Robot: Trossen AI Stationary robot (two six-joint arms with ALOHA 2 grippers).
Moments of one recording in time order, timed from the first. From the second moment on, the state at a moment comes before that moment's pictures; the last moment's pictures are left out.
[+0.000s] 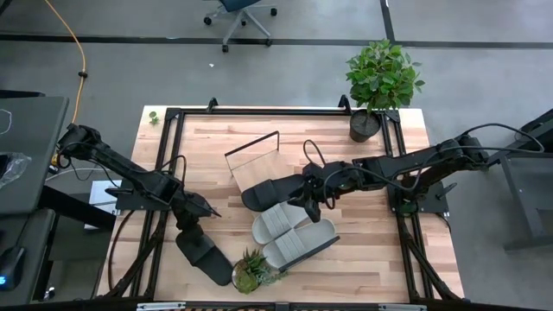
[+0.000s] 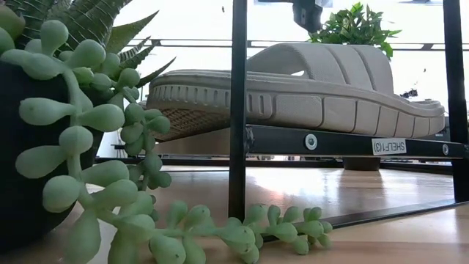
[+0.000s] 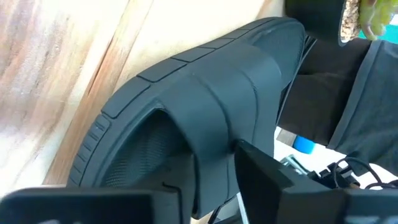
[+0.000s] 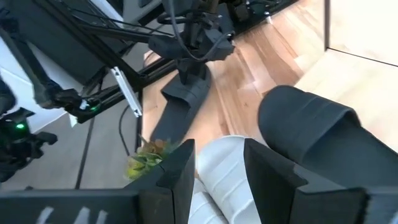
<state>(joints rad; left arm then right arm) -0.31 0.97 0.27 -0.21 0.54 -1.18 0.21 1.40 1.13 -0.22 0.03 0.60</state>
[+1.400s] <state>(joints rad) -0.31 0.76 0.27 -0.27 0.63 -1.18 0.21 1.40 1.13 -0.27 0.06 0.61</state>
